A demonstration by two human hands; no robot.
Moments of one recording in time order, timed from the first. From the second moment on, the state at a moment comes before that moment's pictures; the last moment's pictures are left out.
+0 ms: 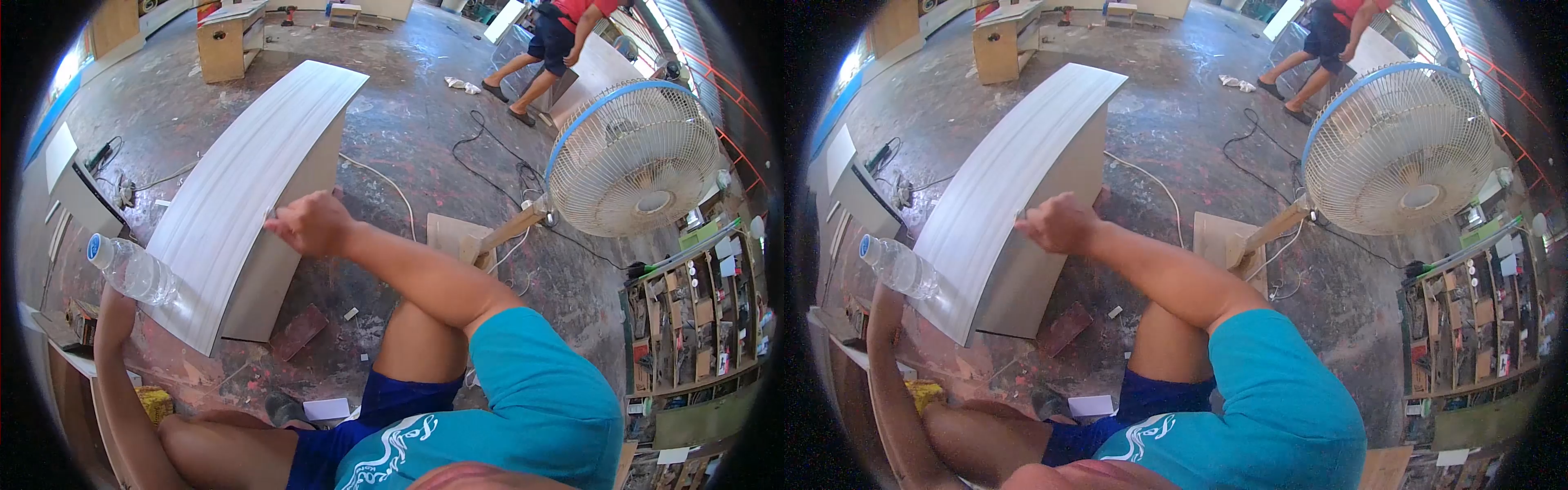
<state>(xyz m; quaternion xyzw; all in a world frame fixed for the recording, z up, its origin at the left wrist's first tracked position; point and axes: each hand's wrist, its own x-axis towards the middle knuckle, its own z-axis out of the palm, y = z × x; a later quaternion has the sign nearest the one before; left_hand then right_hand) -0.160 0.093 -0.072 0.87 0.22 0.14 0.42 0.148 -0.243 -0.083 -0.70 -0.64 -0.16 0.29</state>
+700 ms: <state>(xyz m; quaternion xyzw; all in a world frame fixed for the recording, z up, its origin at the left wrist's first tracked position) -0.147 0.056 -0.038 0.87 0.16 0.16 0.44 0.155 -0.241 -0.086 -0.69 -0.65 -0.15 0.29</state>
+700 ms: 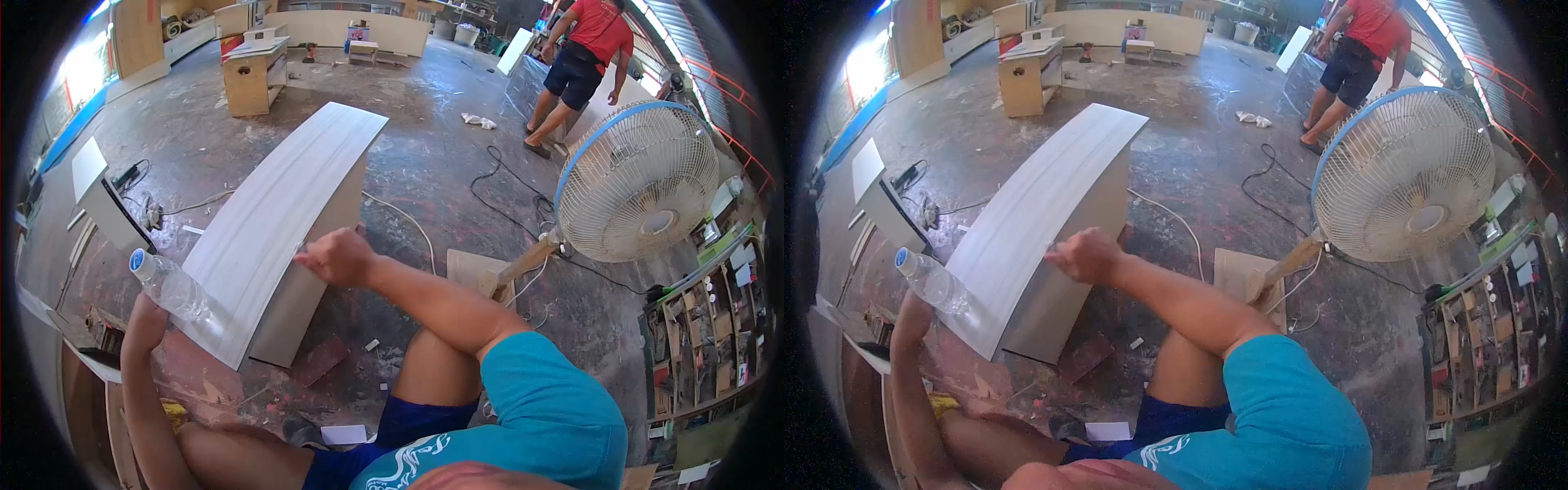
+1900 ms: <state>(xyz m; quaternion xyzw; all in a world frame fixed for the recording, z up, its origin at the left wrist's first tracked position) -0.145 0.056 -0.039 0.88 0.17 0.17 0.41 0.131 -0.240 -0.084 -0.68 -0.68 -0.05 0.26</state>
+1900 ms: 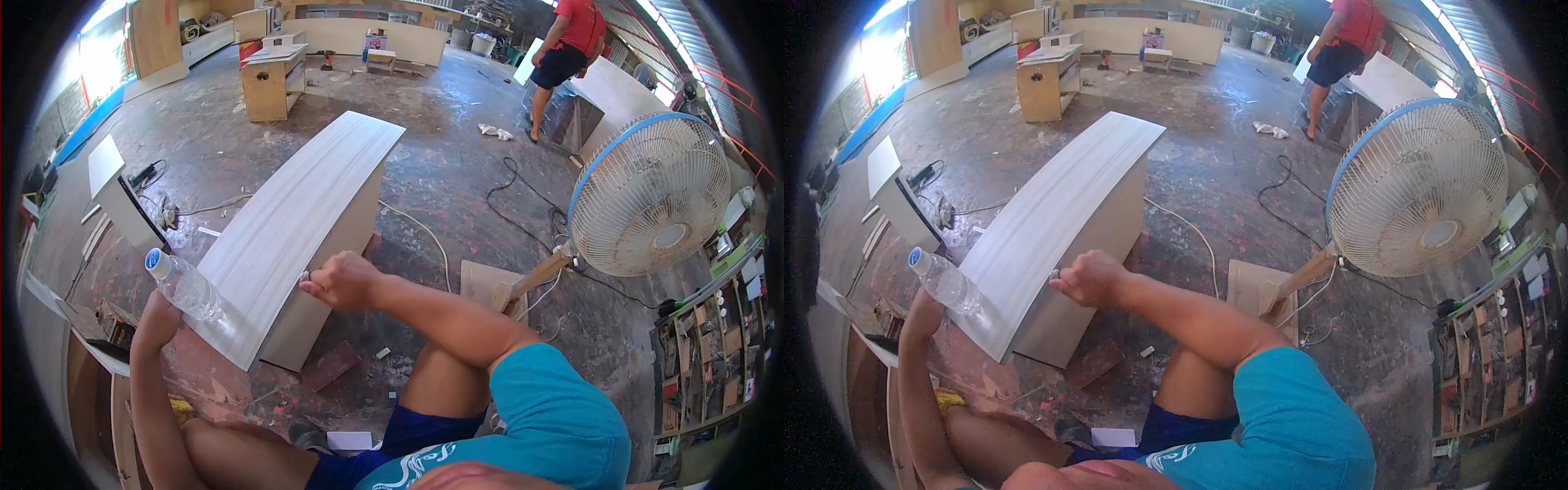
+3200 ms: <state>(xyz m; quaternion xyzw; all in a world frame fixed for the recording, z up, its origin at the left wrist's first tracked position) -0.148 0.051 -0.033 0.89 0.18 0.16 0.38 0.119 -0.245 -0.068 -0.74 -0.59 -0.07 0.31</state>
